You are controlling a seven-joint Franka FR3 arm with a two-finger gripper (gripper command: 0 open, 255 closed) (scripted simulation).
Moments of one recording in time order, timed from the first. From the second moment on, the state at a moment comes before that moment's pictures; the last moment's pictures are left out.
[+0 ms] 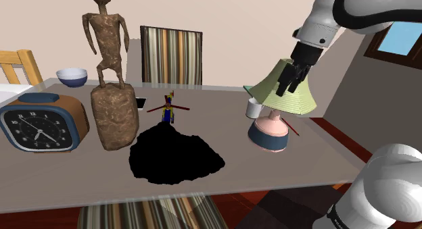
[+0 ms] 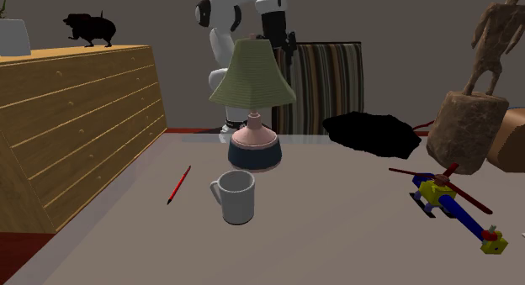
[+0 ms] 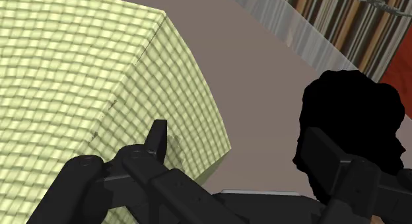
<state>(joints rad) -0.02 -0.81 0.00 -2.40 0.08 1.71 -0.03</state>
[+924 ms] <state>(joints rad) -0.05 -0.56 -0.11 -2.34 0.00 2.25 -0.21</state>
